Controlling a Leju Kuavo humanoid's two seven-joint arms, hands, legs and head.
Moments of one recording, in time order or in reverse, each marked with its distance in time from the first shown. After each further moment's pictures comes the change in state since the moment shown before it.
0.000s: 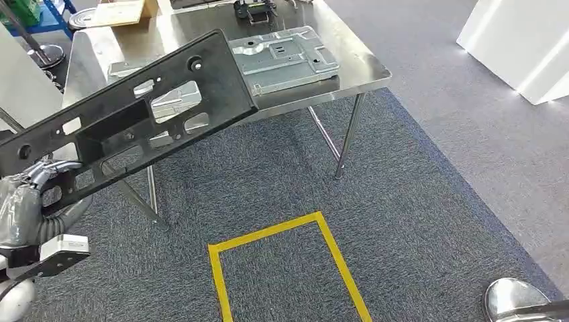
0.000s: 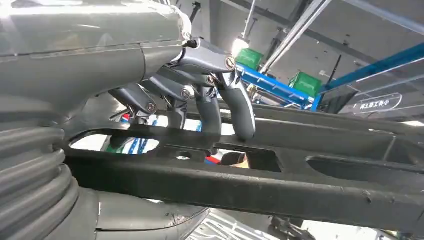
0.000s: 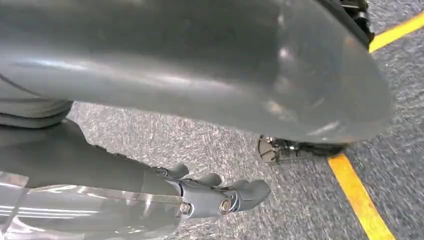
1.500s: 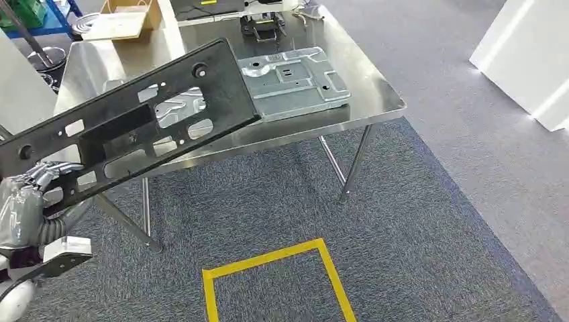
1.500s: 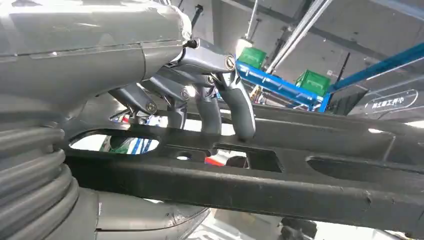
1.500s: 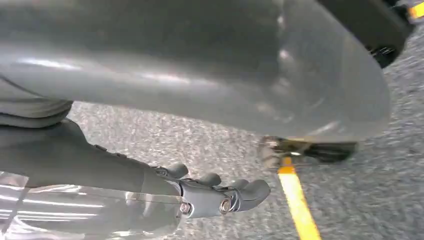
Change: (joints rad) left arm 0.001 0.016 -0.011 0.011 -0.018 0.010 -0.008; right arm 0.011 0.000 -0.001 0.002 0.004 0.014 -0.012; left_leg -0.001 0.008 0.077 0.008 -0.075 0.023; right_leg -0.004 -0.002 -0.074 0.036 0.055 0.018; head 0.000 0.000
